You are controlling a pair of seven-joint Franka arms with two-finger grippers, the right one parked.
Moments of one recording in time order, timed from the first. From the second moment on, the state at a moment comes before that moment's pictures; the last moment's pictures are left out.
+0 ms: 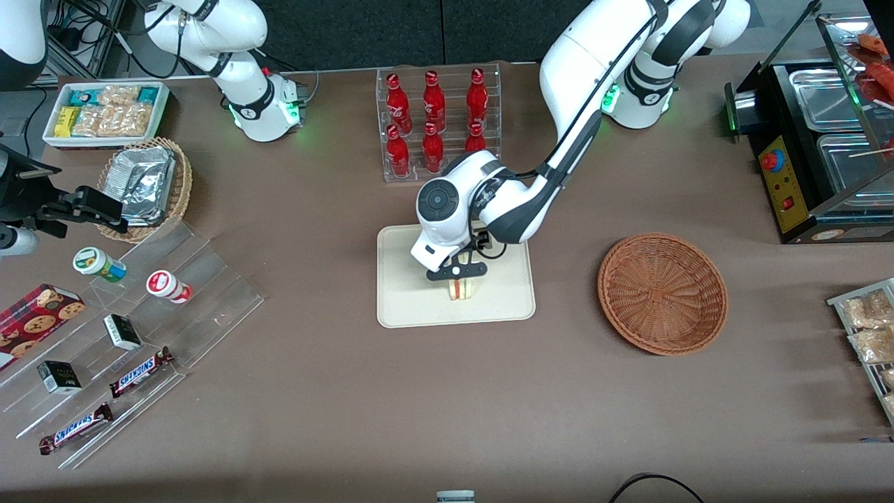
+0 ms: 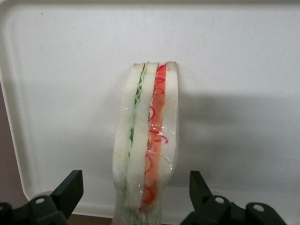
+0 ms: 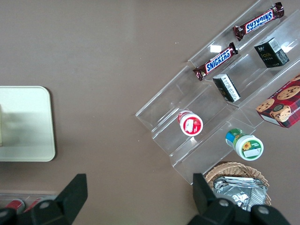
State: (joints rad) arm -0.67 0.75 -0.19 -1.43 0.10 2.02 -0.97
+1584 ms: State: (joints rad) arm -0.13 0.35 -0.18 -1.44 0.04 1.53 -0.55
